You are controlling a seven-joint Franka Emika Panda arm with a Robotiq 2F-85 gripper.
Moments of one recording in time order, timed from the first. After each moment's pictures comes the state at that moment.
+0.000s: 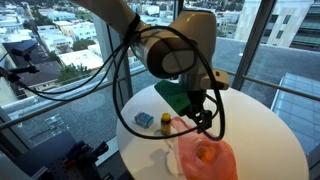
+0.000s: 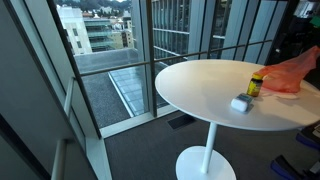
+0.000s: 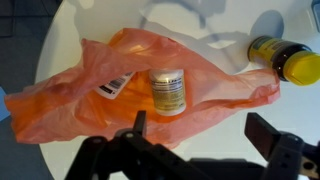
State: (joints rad) arm -0.24 0.09 -0.24 -2.28 -0.02 2.45 -0.04
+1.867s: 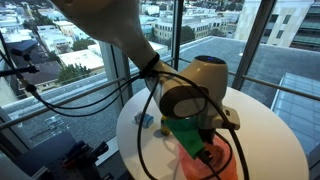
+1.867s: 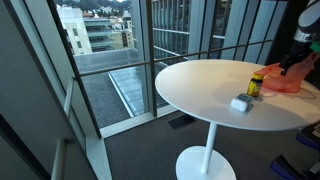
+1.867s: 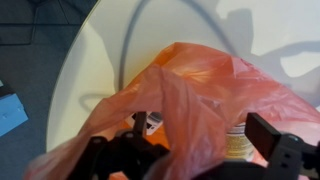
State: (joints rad) arm -0.31 0.31 -0.27 -2.26 -0.03 2.60 -0.14
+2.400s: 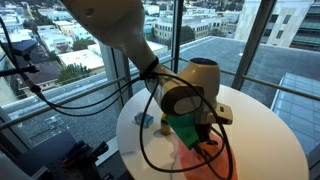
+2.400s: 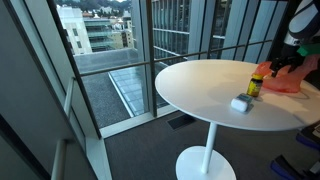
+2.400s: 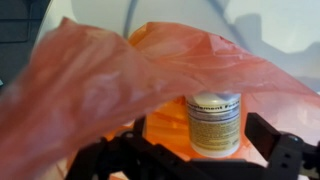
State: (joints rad) arm -0.28 0.37 -0.26 -2.22 -0.03 2.65 -0.05
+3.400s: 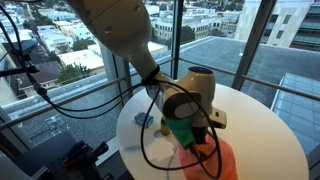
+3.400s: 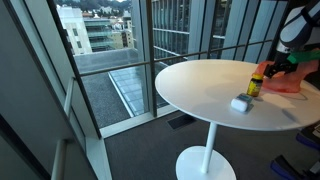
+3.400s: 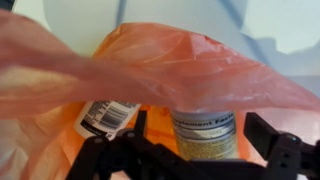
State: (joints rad) arm -0.25 0.46 -0.25 -2.18 -0.03 2.67 0.03
